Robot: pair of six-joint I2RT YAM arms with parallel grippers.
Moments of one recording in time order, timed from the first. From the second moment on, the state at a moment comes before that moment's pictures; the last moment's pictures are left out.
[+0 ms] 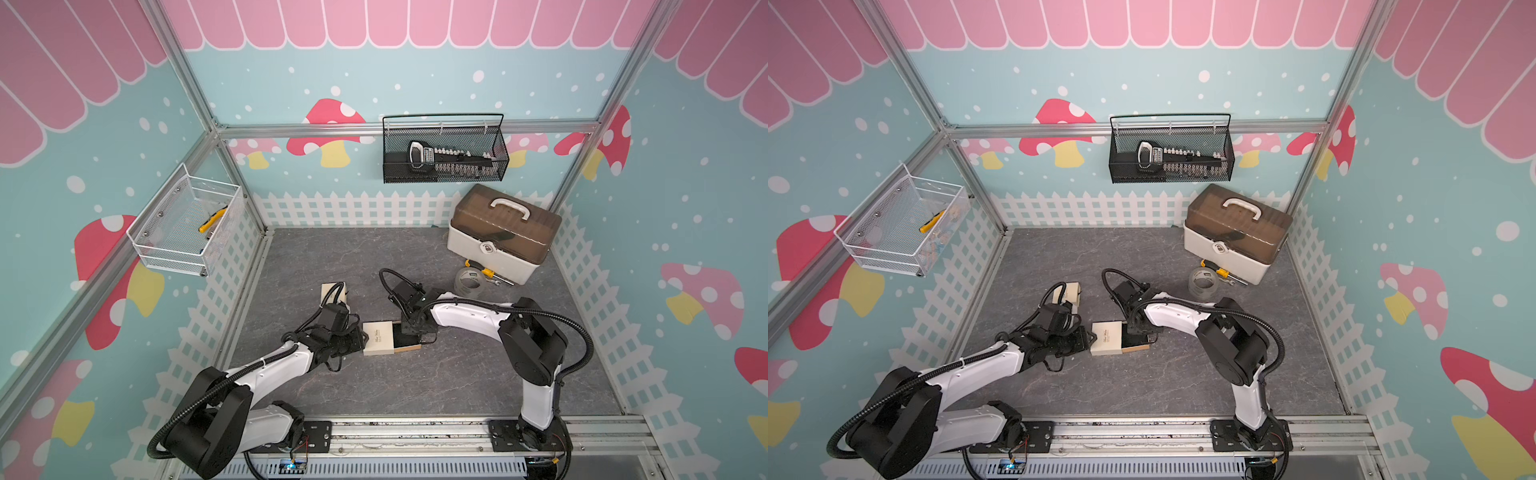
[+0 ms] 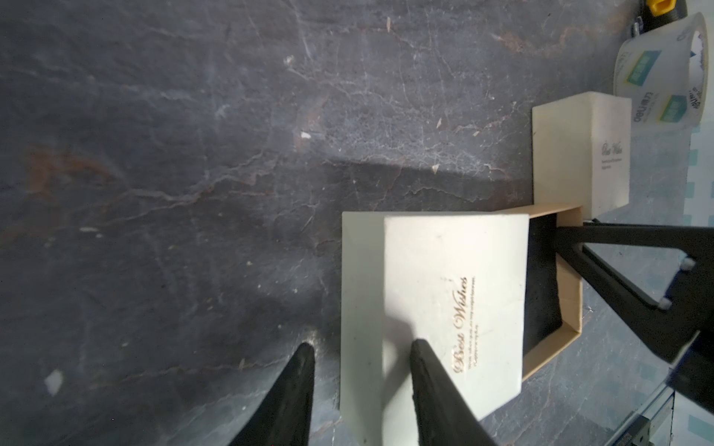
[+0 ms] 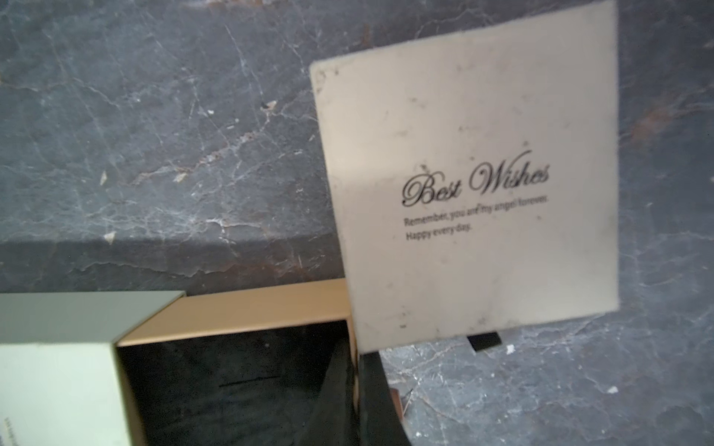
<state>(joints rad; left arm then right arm) -0.45 1.25 0.48 -0.17 0.21 -0.69 0.85 1.92 1.31 -0.70 0.21 0.79</state>
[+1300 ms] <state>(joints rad) -0.74 1.34 0.69 -0.10 0.10 -0.61 0.45 1.72 1.16 -0.73 -0.10 0.41</state>
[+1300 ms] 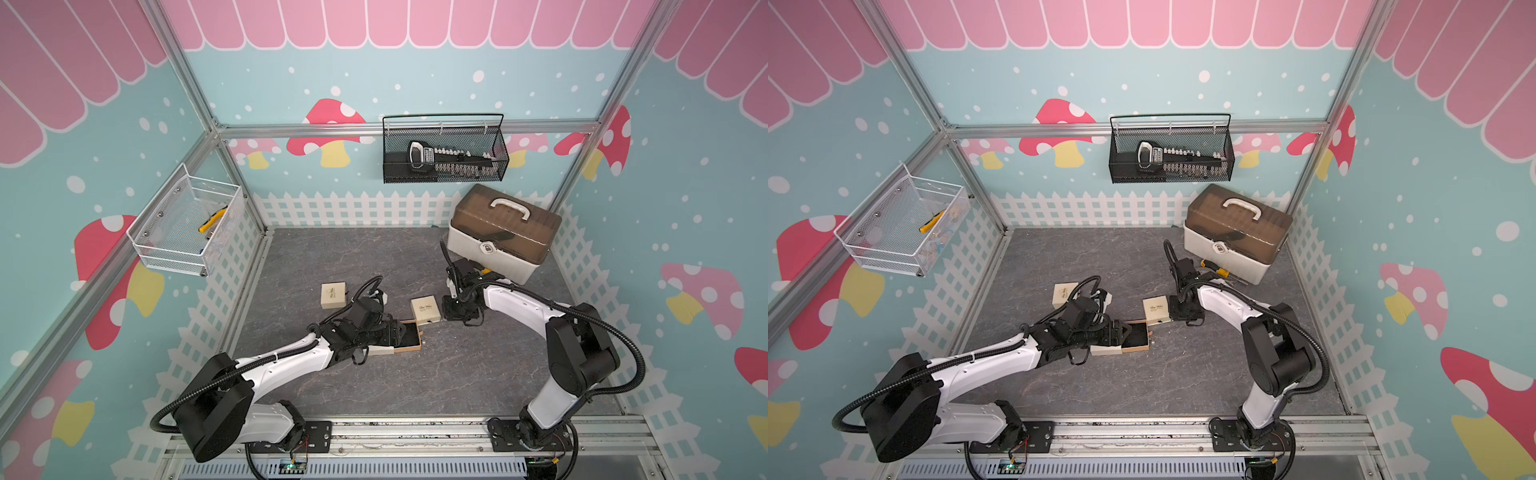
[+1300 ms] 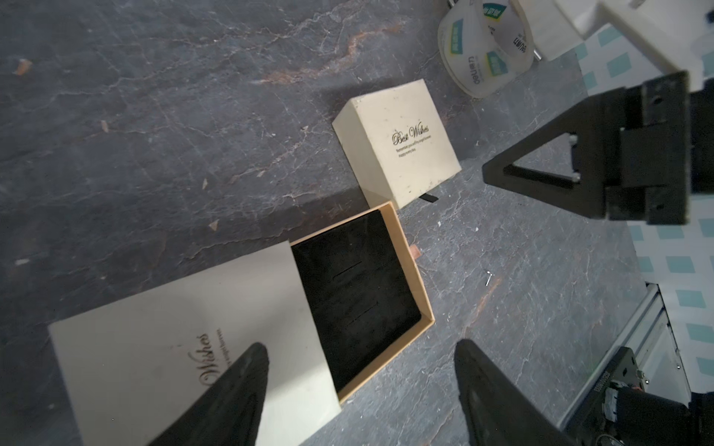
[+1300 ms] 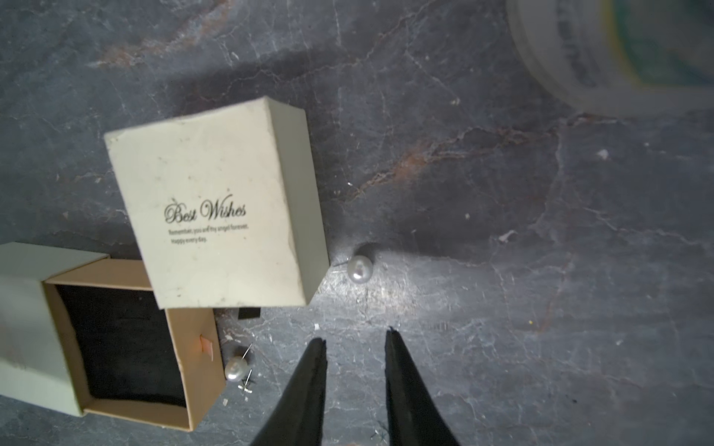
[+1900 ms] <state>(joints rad) -0.74 1.38 0.71 -0.07 0.09 -0.58 0.42 1.89 1.29 -0.77 -0.13 0.41</state>
